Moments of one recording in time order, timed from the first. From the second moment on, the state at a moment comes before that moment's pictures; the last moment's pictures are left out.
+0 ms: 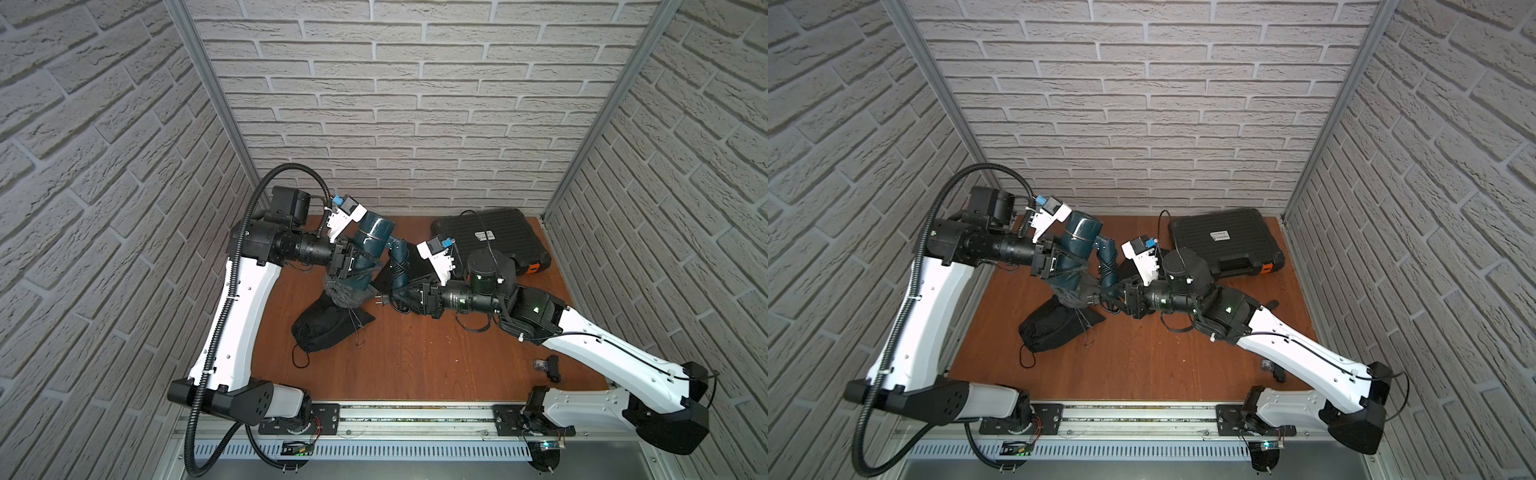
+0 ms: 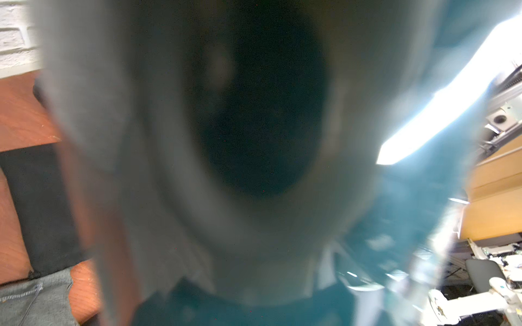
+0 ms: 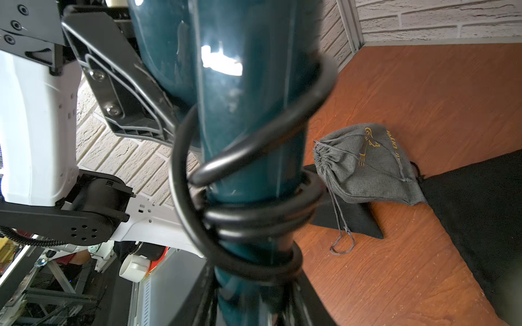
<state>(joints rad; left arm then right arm) -0.23 1.38 1.82 -1.39 1.07 0.25 0.91 1.22 1.27 -0.37 -0.31 0.61</state>
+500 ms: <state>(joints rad) -0.21 1.35 1.74 -1.24 1.09 0.13 0.89 1.33 1.27 -0.11 -0.39 0.79</state>
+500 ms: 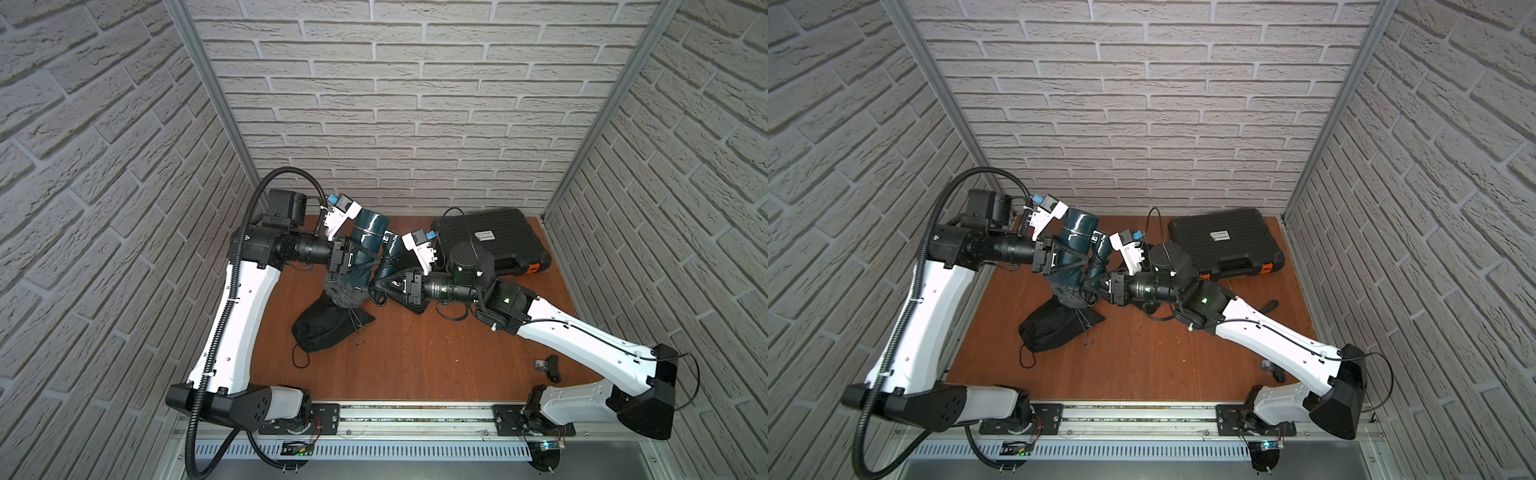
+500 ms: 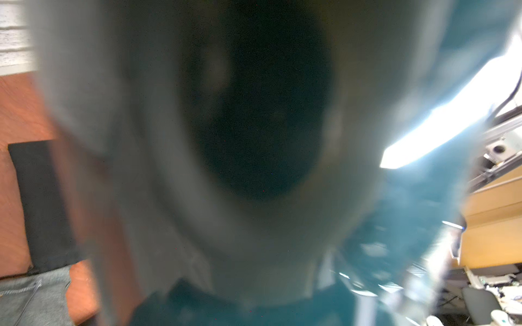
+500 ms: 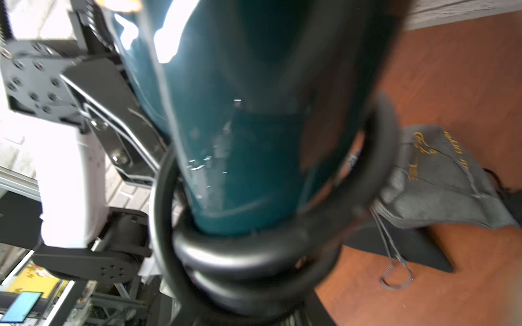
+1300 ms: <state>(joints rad) -0.19 1.36 1.77 -1.25 1.15 0.12 0.91 1.21 1.21 -0.19 -0.27 0.71</state>
